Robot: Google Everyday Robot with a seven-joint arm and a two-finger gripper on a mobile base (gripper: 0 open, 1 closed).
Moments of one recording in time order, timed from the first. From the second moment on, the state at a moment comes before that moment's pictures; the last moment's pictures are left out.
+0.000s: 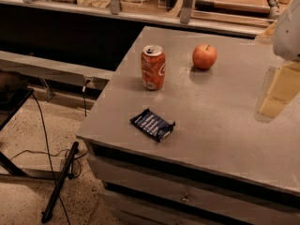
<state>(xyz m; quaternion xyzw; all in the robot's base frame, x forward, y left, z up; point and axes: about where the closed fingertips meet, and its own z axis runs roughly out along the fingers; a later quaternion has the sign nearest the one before) 0.438 -0.217 0.977 -0.60 0.78 -0.03 0.16</state>
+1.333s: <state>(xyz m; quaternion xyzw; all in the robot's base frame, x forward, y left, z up) 0.508 -0.219 0.976 -0.59 0.77 0.01 0.23</state>
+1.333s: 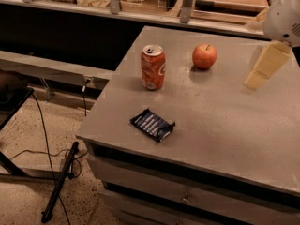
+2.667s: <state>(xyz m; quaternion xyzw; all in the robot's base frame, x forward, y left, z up) 0.630 -0.211 0.911 -0.53 0.78 0.10 0.32</state>
